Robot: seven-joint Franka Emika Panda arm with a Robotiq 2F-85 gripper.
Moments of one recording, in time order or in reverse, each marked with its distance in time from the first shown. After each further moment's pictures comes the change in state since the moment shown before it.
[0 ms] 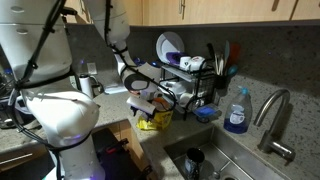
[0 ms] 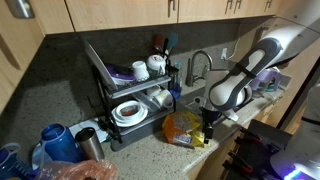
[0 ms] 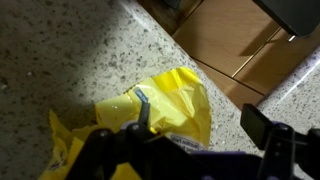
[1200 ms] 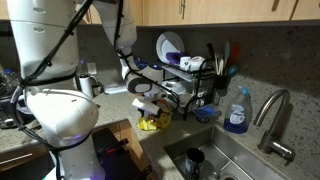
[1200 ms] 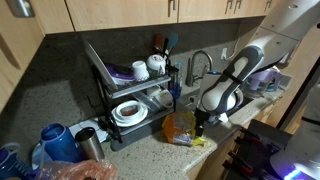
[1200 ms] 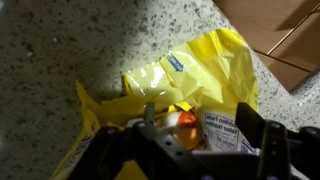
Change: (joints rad) arm -0.012 0.132 0.013 0.076 -0.004 0.158 0.029
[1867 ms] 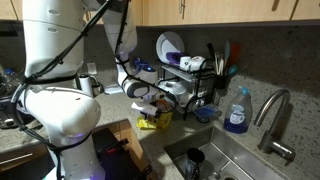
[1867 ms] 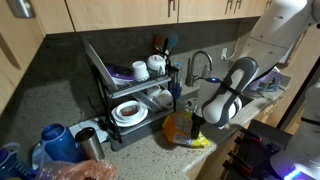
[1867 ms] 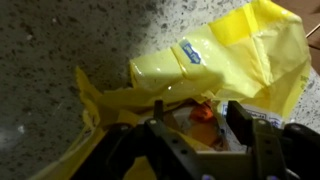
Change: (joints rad) arm 0.082 0.098 -0.030 0.011 -0.083 0.185 0.142
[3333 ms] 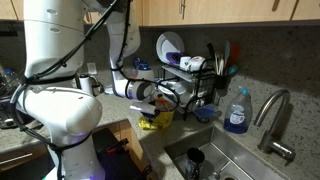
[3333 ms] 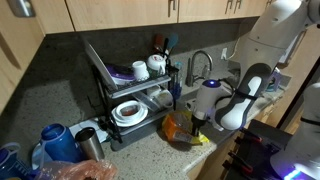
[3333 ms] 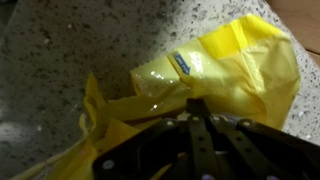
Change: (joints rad) arm 0.061 0.005 -0.143 -0.018 -0.623 0.018 0.523
